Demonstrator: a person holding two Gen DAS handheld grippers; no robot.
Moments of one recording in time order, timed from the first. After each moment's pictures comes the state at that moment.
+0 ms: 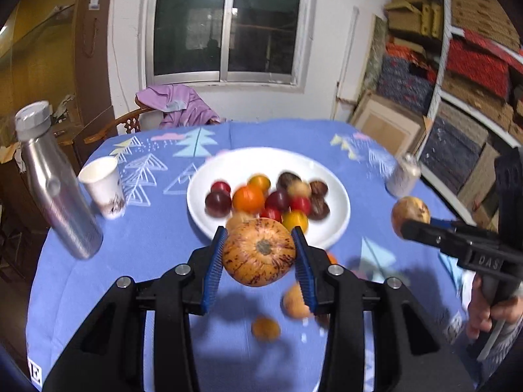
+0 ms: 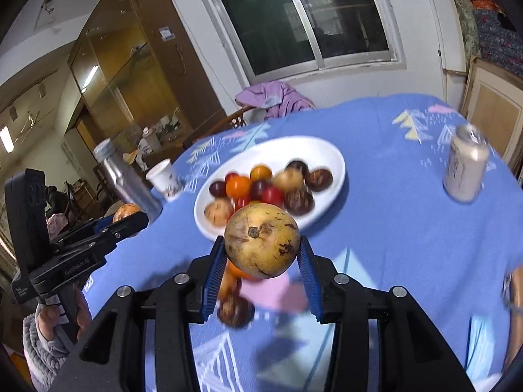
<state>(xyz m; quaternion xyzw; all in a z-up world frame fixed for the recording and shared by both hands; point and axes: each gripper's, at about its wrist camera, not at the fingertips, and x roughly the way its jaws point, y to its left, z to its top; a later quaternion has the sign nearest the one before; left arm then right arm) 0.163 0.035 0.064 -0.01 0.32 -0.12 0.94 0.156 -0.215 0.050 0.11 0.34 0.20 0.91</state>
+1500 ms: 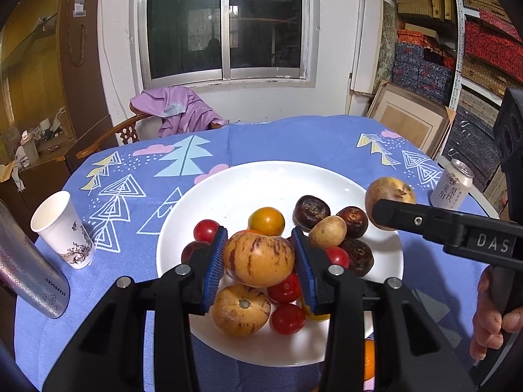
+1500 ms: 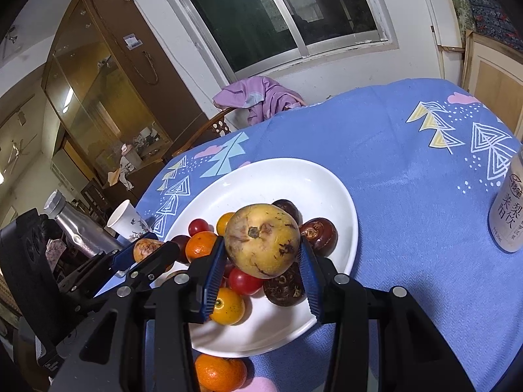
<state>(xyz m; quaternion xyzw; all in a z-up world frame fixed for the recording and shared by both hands) 0.273 -0.006 0.020 0.04 0.32 -0.10 0.94 0.283 -0.206 0.016 0.16 0.37 0.17 0.90</state>
